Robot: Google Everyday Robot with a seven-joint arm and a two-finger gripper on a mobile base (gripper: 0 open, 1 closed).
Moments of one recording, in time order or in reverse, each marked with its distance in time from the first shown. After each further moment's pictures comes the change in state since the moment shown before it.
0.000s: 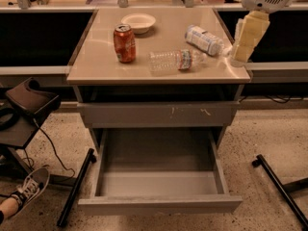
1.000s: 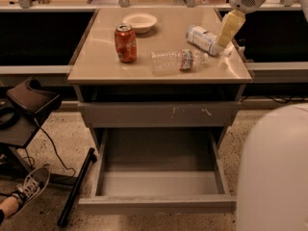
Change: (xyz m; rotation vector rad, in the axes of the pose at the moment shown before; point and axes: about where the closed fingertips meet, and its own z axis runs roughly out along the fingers) arm 0.025 -0.120 0.088 0.103 -0.036 0.165
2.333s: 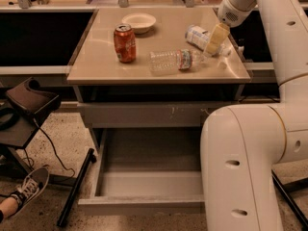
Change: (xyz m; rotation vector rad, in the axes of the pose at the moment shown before) arm 0.005 -0.023 0.085 -0.051 -0.014 0.115
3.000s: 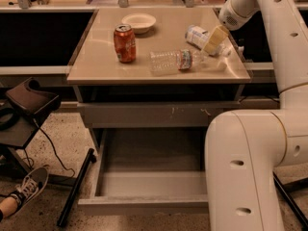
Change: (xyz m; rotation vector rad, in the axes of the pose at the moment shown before) arm 0.000 -0.022 0.020 0.054 -0.117 0.047
